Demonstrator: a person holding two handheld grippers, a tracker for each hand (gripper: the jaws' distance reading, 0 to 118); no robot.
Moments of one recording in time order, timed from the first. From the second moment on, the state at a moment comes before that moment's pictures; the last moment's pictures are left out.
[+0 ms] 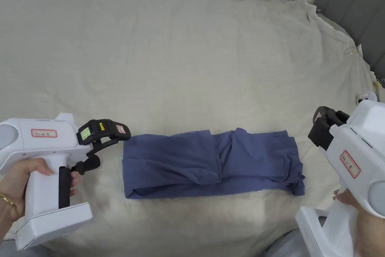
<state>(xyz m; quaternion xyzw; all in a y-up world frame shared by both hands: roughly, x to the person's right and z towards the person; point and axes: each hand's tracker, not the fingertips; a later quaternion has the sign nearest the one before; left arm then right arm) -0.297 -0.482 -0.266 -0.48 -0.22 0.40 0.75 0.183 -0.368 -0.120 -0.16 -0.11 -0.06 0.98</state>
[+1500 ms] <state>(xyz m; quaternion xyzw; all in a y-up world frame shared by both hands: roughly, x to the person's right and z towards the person) -0.393 -0.383 -0.261 -0.54 -0.03 0.06 0.84 0.160 -0.377 -0.138 -0.18 -0.08 -0.06 0.98</state>
